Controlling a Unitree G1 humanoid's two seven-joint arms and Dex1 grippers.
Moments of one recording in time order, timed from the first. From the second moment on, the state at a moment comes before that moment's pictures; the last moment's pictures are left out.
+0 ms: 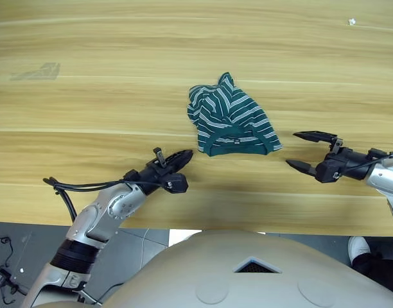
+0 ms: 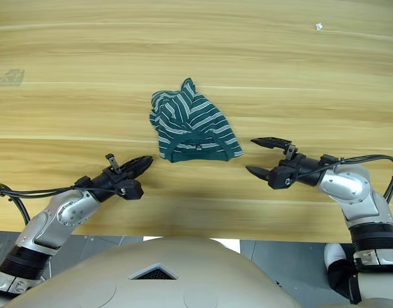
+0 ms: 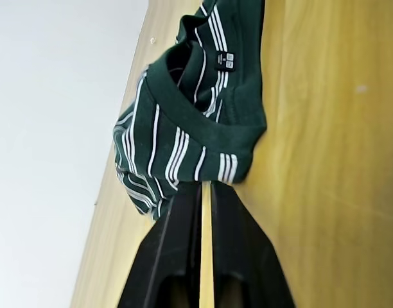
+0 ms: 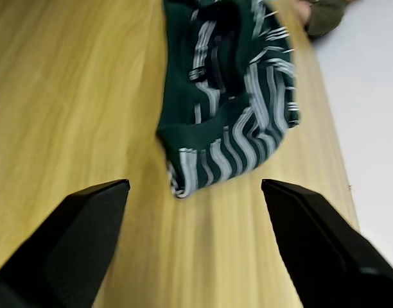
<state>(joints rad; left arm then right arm) 0.28 0.68 -0.33 -0.14 0.59 -0.44 -0.26 0.11 -0.82 0.16 0.25 -0.27 -0.87 0.67</state>
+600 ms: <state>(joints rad) 0.17 0.64 -0.41 -0.03 0.67 -0.44 -0.19 0.05 -0.75 0.25 0.25 -0.41 -0.81 0.50</state>
